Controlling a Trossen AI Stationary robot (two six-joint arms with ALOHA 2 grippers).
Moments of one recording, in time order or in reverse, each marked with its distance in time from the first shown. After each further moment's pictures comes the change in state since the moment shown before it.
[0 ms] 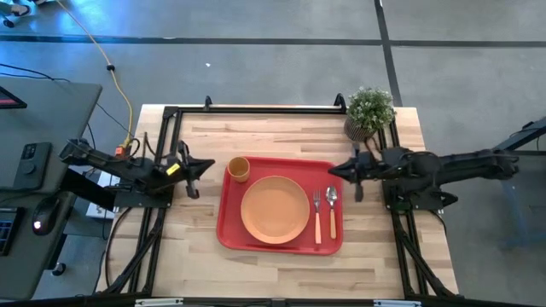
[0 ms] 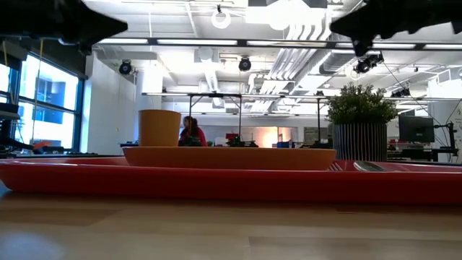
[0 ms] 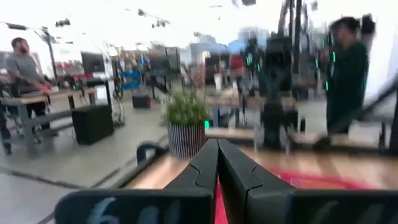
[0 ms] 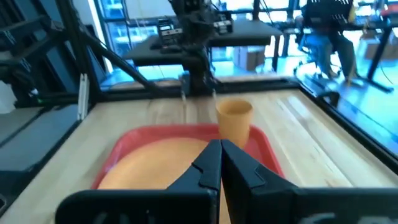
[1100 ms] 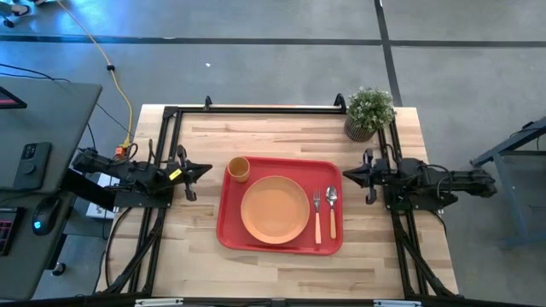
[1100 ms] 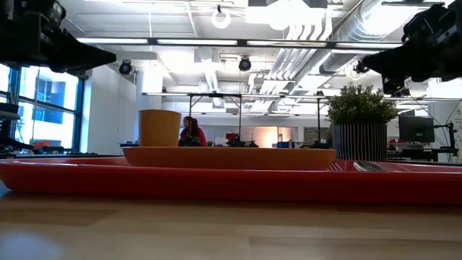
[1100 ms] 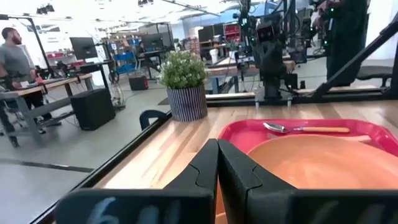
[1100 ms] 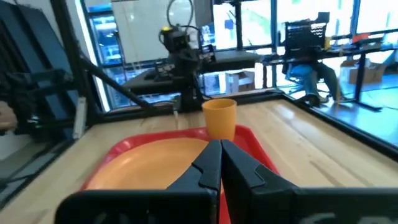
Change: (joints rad) left arm 0.001 -0.344 -0.117 -0.376 0.013 0.014; right arm -0.047 -0.679 -0.417 -0.097 0.016 0.042
